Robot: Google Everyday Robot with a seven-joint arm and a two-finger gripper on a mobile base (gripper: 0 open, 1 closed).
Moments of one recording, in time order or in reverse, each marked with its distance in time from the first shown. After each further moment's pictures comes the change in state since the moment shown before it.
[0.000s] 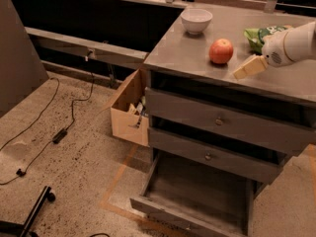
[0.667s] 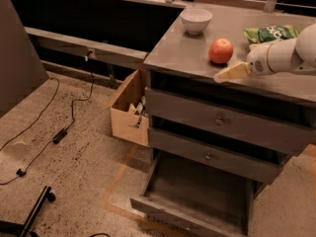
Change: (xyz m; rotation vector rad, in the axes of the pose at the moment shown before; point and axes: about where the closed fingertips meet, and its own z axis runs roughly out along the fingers) arm -0.007 0.020 0.043 -0.015 -0.119 0.102
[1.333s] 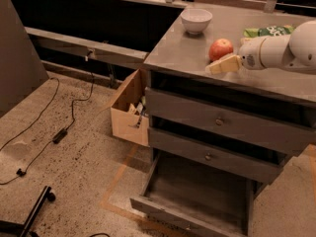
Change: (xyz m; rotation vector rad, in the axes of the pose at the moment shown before) arm -0.035 0.010 0.015 -0.035 -0.106 0.022
